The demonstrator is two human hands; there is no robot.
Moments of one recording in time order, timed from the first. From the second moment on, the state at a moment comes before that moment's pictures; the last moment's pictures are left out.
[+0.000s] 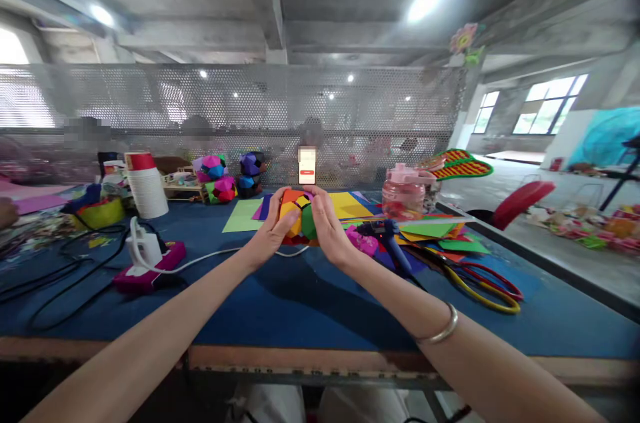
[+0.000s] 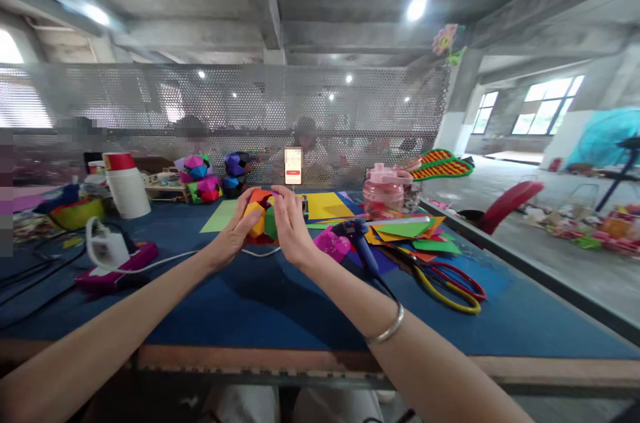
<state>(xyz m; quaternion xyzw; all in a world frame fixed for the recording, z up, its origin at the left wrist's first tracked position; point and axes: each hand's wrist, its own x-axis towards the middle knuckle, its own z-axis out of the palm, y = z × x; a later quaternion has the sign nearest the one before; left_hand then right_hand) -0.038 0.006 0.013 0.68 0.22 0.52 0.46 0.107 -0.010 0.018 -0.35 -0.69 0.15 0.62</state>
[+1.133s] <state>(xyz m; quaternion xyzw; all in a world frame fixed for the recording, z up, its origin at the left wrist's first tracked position) -0.056 0.027 0.022 0.78 0.19 0.53 0.29 0.119 -0.012 0.041 -0.32 -0.41 0.70 0.49</state>
